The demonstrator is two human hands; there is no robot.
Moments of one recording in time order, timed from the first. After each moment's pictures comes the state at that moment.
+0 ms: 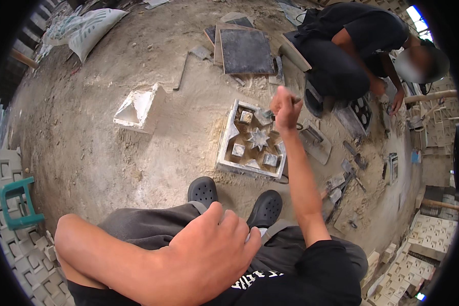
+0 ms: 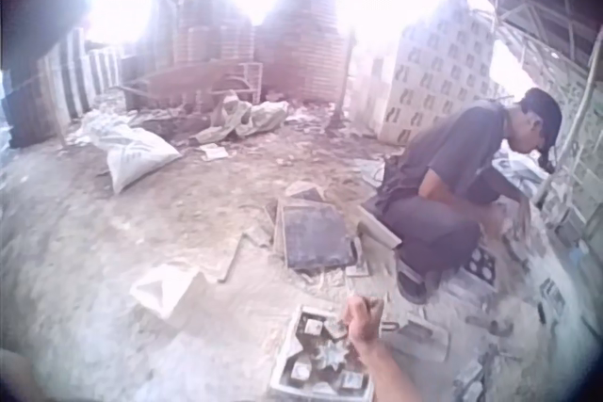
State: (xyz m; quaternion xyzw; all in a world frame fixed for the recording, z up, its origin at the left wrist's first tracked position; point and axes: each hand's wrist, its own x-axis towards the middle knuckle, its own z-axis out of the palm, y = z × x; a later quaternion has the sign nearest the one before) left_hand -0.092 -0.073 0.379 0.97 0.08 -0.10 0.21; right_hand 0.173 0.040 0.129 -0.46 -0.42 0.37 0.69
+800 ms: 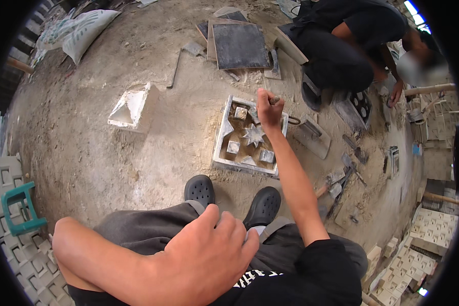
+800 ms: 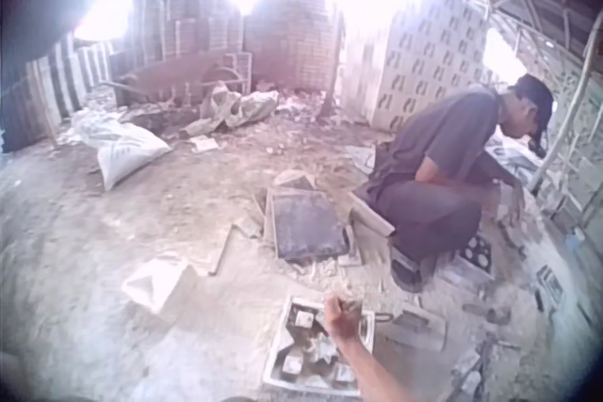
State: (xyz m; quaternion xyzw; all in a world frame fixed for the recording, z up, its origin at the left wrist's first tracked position) left_hand -0.076 -0.072 0.381 0.97 0.07 -0.12 0.22; right_hand 0.167 0.042 0.070 -0.56 -0.43 0.30 0.64
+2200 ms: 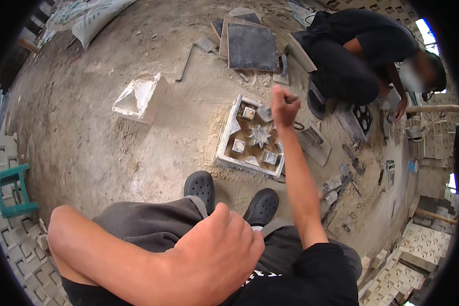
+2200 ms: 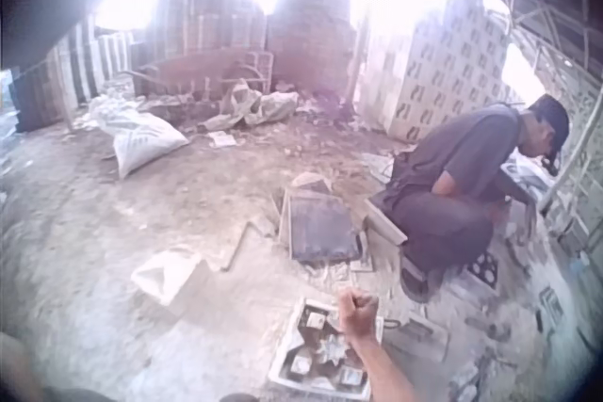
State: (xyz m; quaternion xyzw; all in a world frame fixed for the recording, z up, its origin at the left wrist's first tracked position) left_hand -0.094 -0.076 0.379 0.97 0.08 -0.08 0.22; right_hand 0.159 0.049 0.103 -0.54 -0.46 0.30 0.64
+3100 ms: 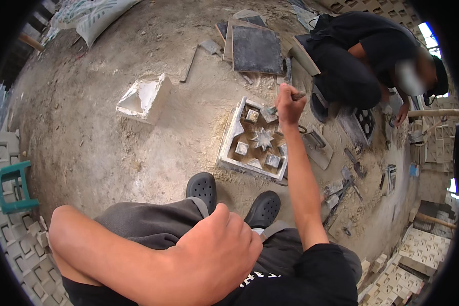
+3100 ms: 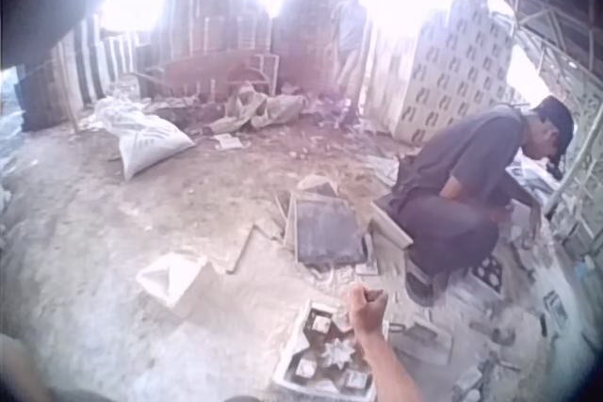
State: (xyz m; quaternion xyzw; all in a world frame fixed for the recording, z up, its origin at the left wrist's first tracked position) left_hand -0.092 -0.074 0.369 0.97 0.08 -0.08 0.23; right_hand 0.184 0.059 0.105 -0.53 -0.45 0.30 0.65
